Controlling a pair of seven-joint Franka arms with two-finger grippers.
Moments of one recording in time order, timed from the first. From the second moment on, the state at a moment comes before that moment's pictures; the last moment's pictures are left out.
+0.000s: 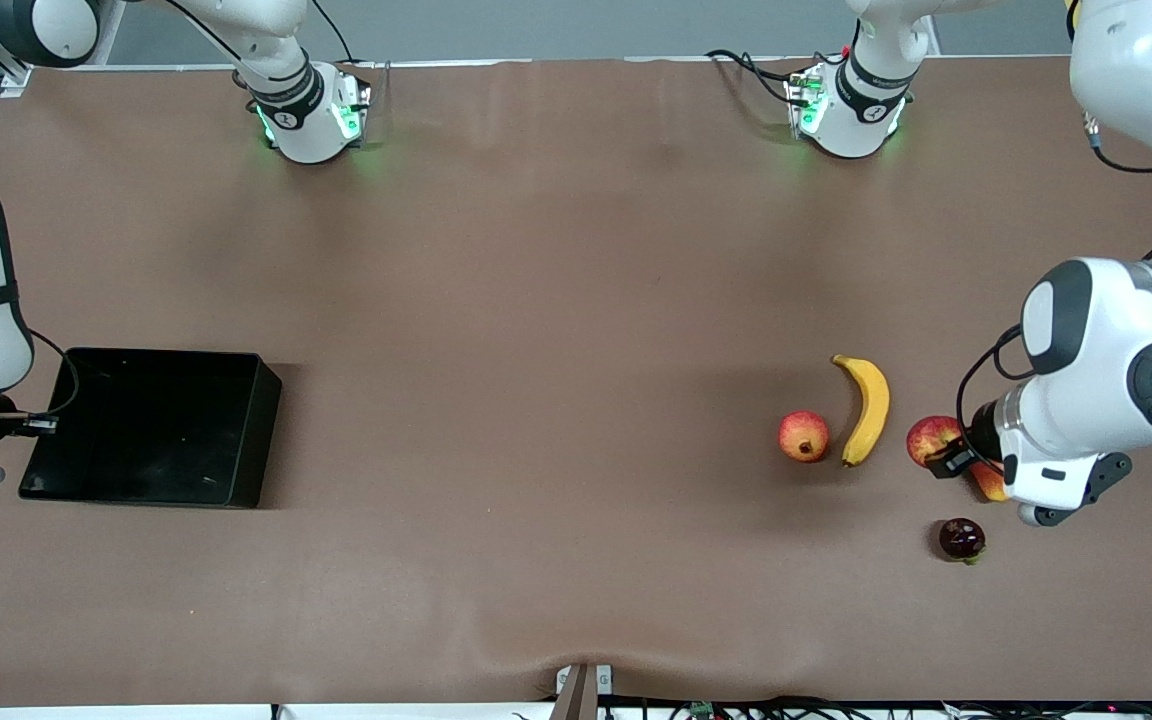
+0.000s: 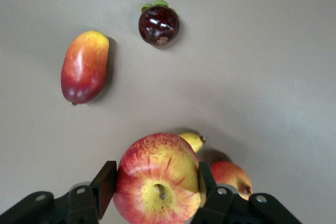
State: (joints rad) left arm 0.11 0.50 -0.24 -1.47 0.16 1.90 -0.71; right arm -0.40 0.69 -0.02 -1.53 -0.07 2.15 -0.32
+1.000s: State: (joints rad) left arm 0.10 0.39 -0.38 -1.47 0.16 1.74 -0.72; right arm -0.36 0.63 0.36 -1.47 0.04 1.99 -0.24
